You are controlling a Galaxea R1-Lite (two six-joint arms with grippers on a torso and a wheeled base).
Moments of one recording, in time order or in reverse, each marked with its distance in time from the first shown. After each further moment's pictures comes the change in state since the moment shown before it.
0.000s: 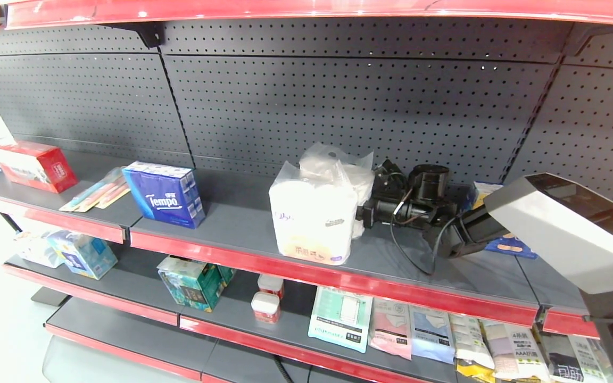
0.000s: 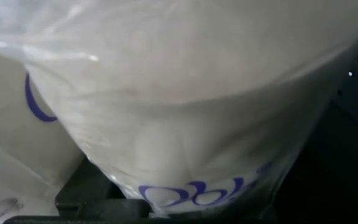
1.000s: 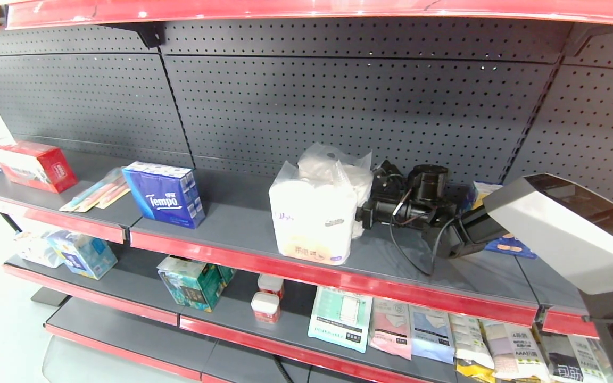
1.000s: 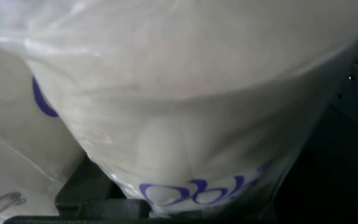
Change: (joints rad) left arm 0.000 0.000 0.000 0.000 0.000 0.000; right arm 0.009 0.001 0.002 -0.001 -0.002 -0.029
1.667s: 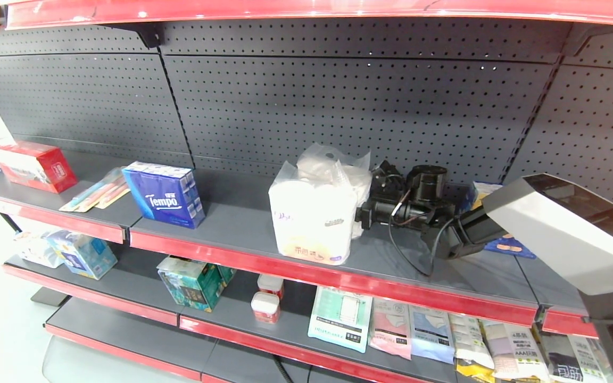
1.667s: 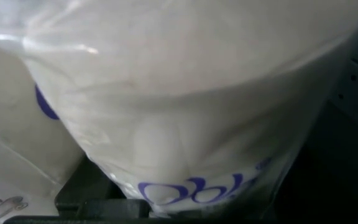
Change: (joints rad) left arm 0.000 0.000 0.000 0.000 0.000 0.001; right arm 0.009 0.000 0.003 0.001 -0.006 0.001
